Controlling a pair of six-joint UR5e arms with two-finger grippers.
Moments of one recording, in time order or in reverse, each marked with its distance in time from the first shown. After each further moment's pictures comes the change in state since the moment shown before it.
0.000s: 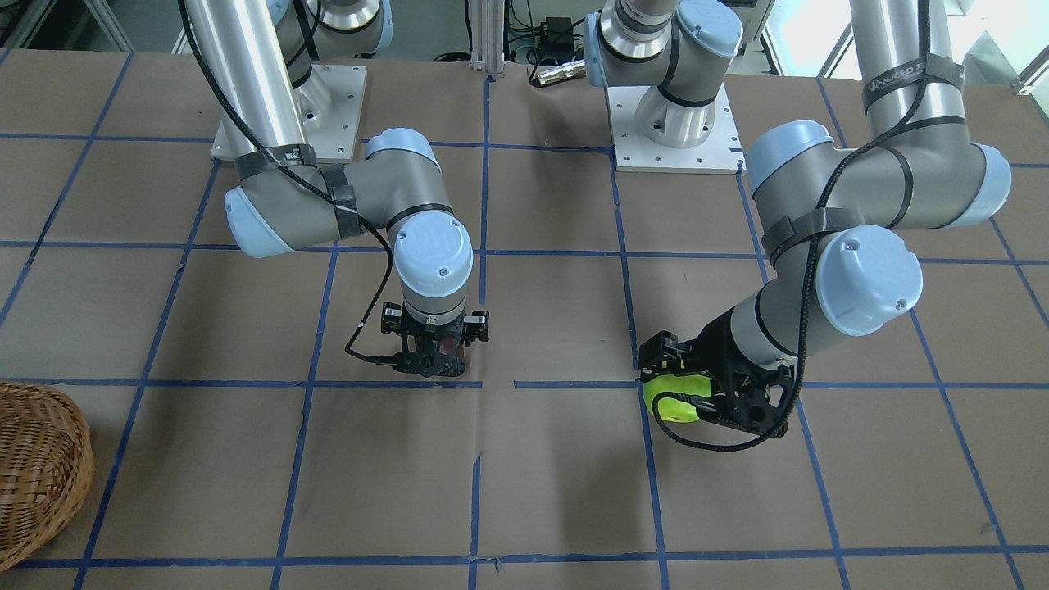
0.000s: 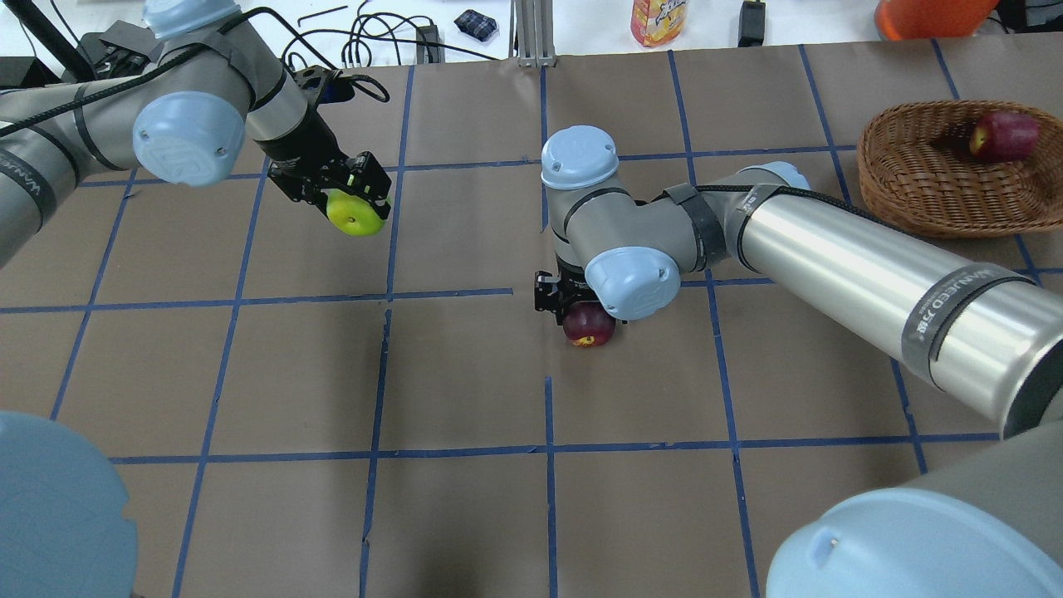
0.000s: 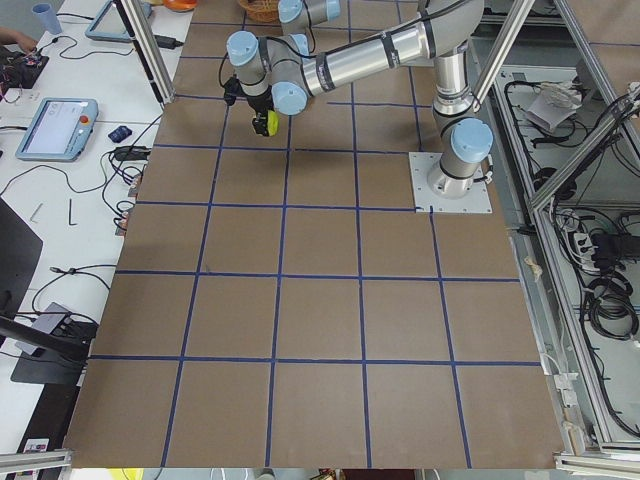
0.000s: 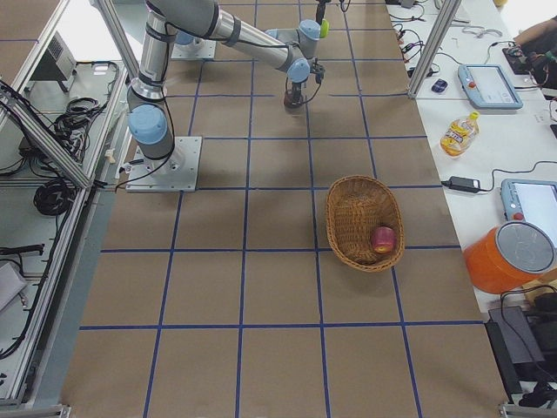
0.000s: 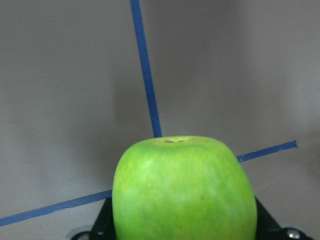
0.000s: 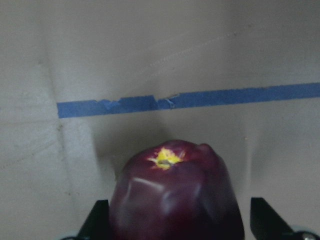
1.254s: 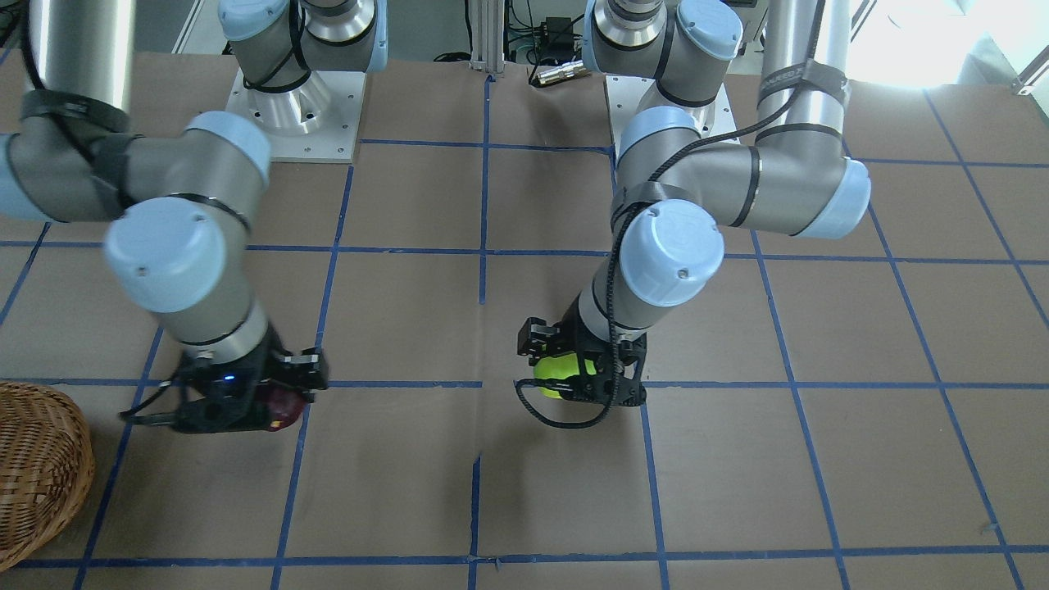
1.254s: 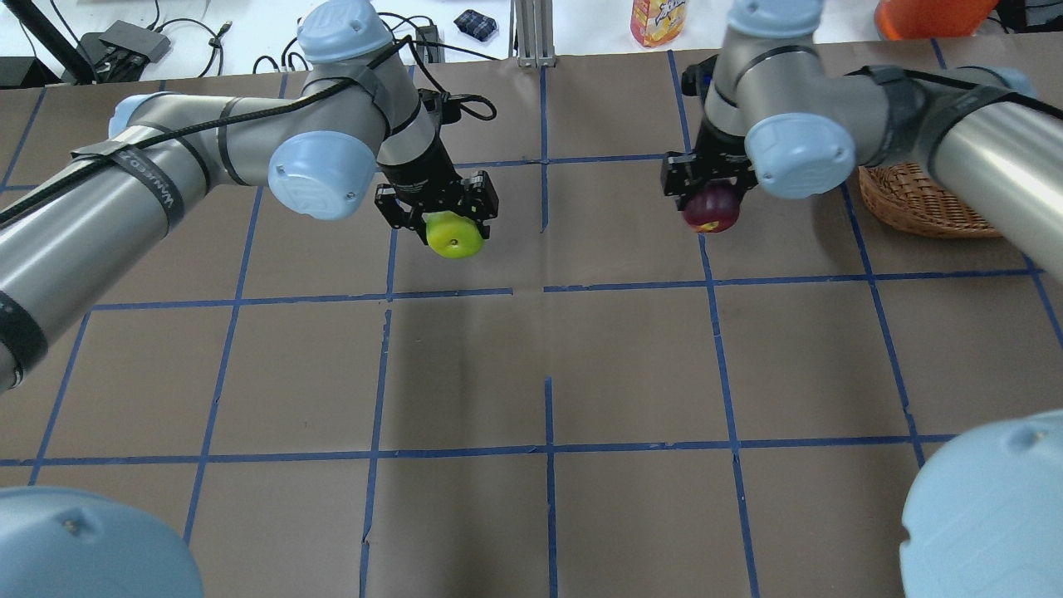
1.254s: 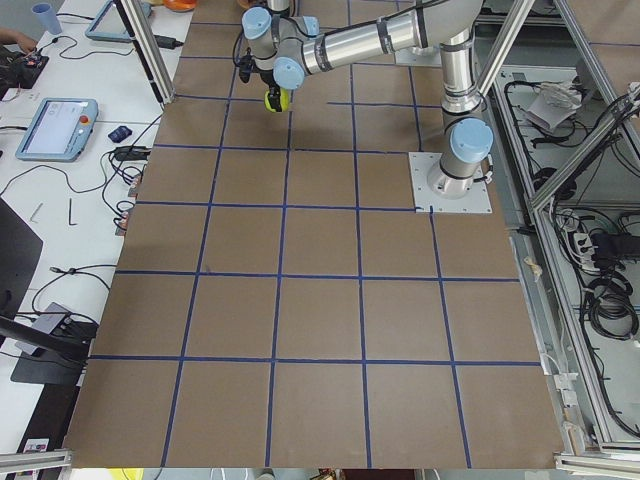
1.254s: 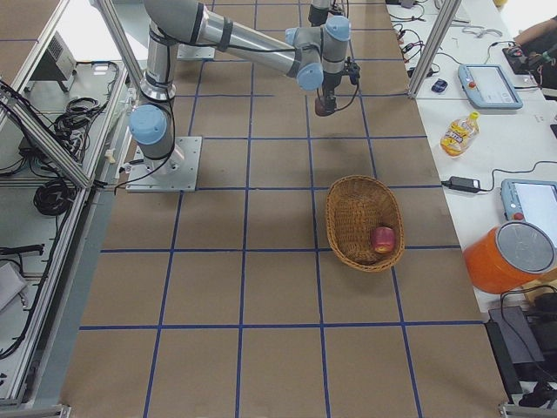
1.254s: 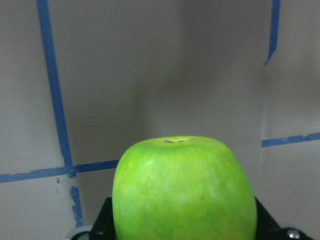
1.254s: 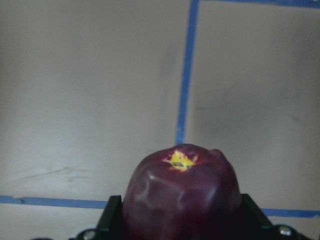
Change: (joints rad) left arm -0.244 -0.030 -0.016 0.085 0.012 -0.412; right arm -0.375 -0.108 -0.116 0.021 0.010 -0.525
